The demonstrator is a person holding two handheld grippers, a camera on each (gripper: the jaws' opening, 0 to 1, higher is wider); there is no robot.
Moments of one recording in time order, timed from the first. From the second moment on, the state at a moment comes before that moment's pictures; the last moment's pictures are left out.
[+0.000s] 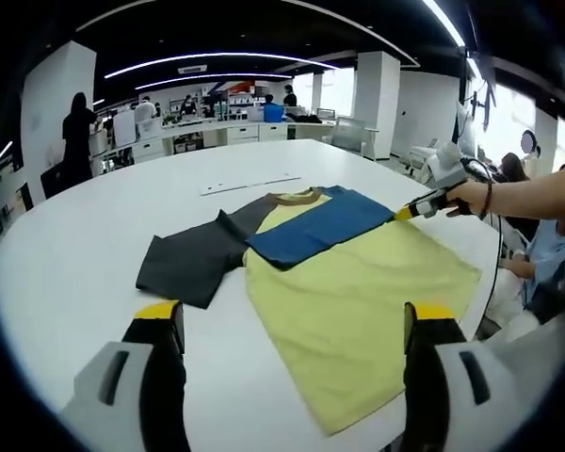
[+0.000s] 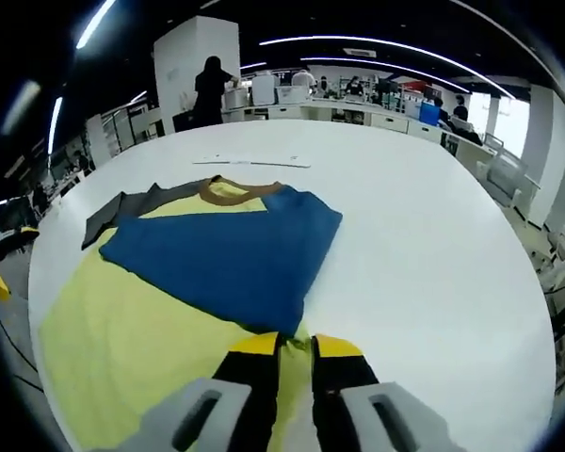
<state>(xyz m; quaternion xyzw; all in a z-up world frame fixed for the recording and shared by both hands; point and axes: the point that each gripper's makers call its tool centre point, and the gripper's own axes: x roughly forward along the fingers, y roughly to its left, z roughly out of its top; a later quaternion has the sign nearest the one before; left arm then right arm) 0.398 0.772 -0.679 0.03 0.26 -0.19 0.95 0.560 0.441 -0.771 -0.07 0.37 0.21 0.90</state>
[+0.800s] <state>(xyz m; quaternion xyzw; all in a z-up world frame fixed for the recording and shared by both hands) 0.403 0.783 -0.676 0.05 0.25 -0.17 0.95 0.561 0.428 -0.772 -0.05 0.38 0.19 0.90</state>
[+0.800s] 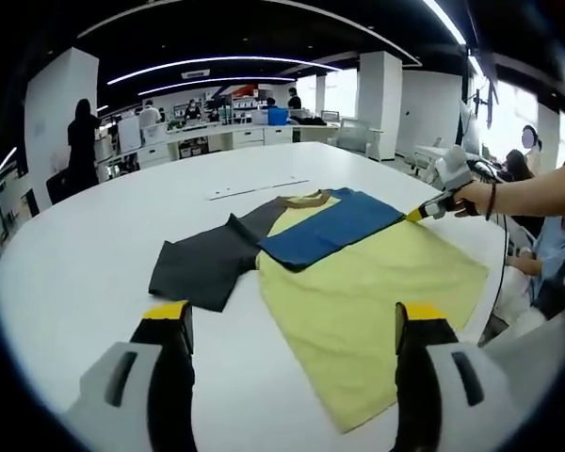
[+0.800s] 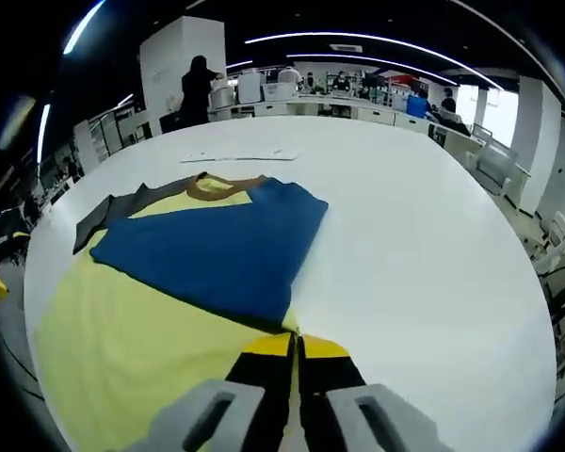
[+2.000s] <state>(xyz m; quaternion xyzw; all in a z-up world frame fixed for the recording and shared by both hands) 0.466 0.834 -0.689 0.07 0.24 -0.10 0.96 0.564 0.419 -0.758 -0.03 0.38 0.20 0.90</state>
